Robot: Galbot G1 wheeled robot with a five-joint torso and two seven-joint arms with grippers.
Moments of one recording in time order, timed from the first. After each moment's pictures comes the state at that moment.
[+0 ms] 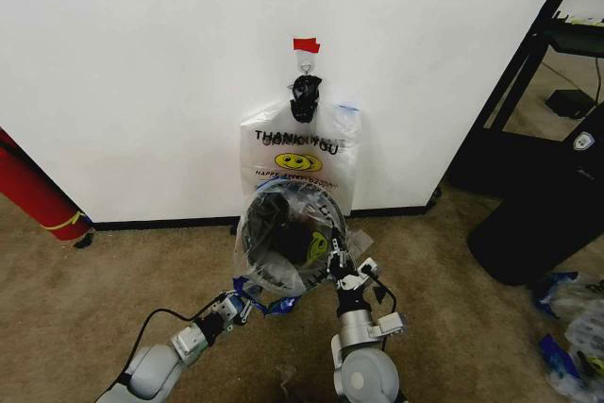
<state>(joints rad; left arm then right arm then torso) 1.33 -1.01 -0.29 -1.53 -0.06 -0.55 0.48 -1.32 1.42 0.08 1.79 0.89 0.41 0.04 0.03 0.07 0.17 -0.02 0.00</state>
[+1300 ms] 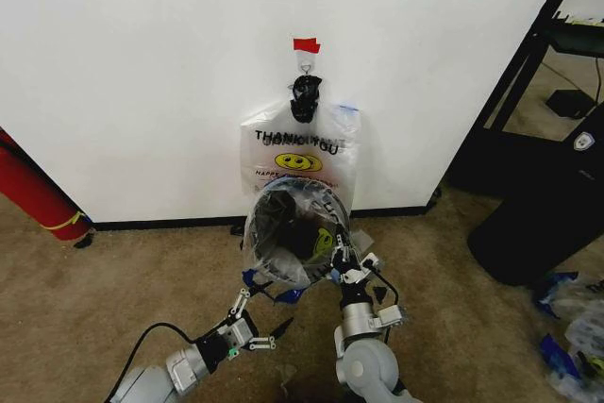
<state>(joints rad) 1.48 -1.01 -0.32 -1.80 0.04 -0.51 0.42 -1.30 1.43 0.09 1.75 0.86 0.42 0.03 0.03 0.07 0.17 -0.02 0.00</state>
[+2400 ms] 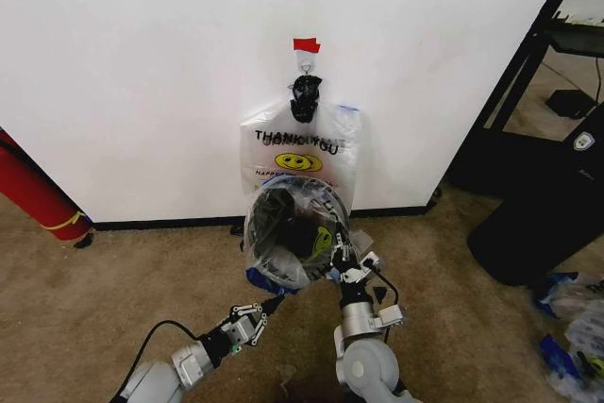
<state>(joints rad) 1.46 -1.03 -0.32 -1.75 0.11 -0.56 0.39 -1.30 1.43 0.09 1.77 0.86 0.42 0.03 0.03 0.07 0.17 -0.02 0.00</state>
